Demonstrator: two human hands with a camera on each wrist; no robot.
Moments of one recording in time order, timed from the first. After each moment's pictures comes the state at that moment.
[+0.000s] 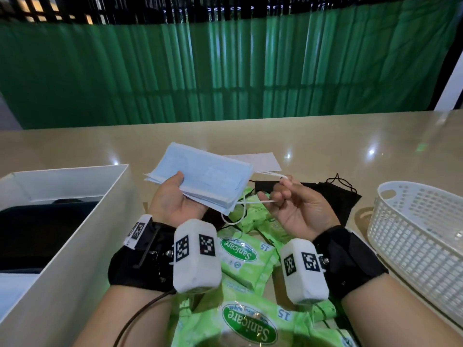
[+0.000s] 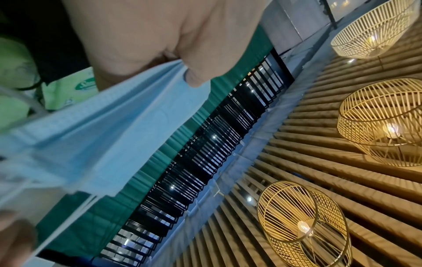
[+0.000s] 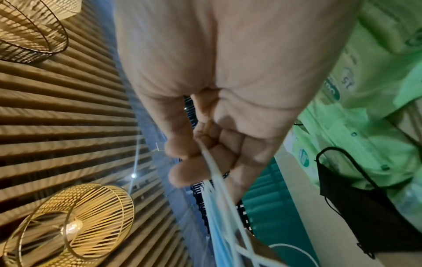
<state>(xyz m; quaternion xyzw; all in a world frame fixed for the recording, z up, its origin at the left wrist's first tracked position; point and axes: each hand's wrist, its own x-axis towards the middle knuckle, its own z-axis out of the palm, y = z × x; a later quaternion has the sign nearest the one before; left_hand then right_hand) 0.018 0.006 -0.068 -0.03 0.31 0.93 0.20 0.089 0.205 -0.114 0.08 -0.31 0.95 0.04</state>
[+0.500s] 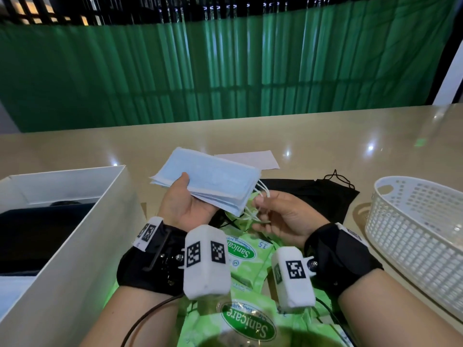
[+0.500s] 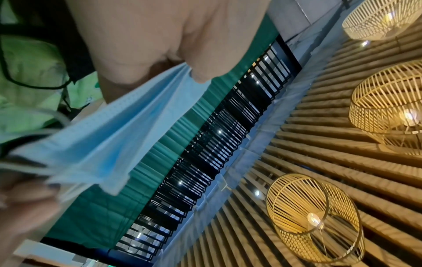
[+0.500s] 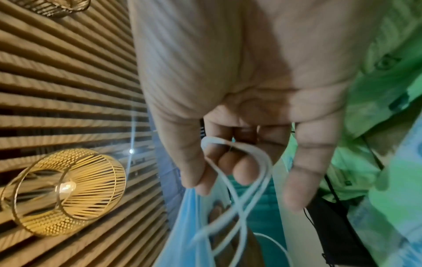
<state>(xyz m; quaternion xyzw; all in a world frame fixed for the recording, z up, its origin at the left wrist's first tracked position) 0.033 0.021 -0.066 -0.02 0.30 0.92 0.24 0.091 0.192 -0.117 -0.02 -0.51 0.86 -0.04</state>
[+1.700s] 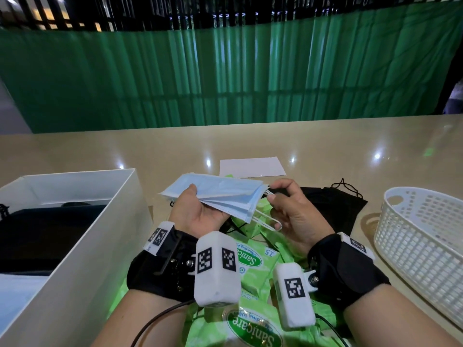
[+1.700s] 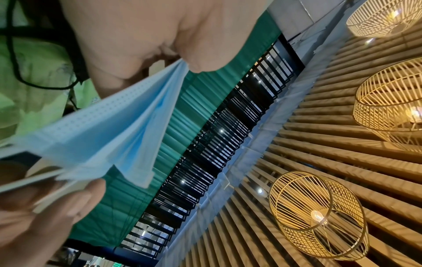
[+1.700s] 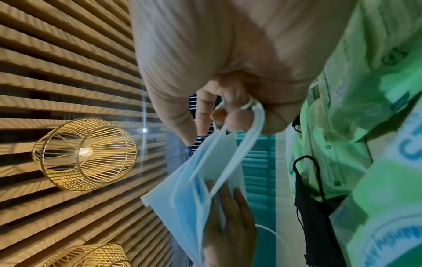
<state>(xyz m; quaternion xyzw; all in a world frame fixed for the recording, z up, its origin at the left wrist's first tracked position) 0.021 0.020 -0.079 -0.05 0.24 0.92 0.31 0.088 0.185 -0.111 -0.04 -0.55 0.83 0.12</state>
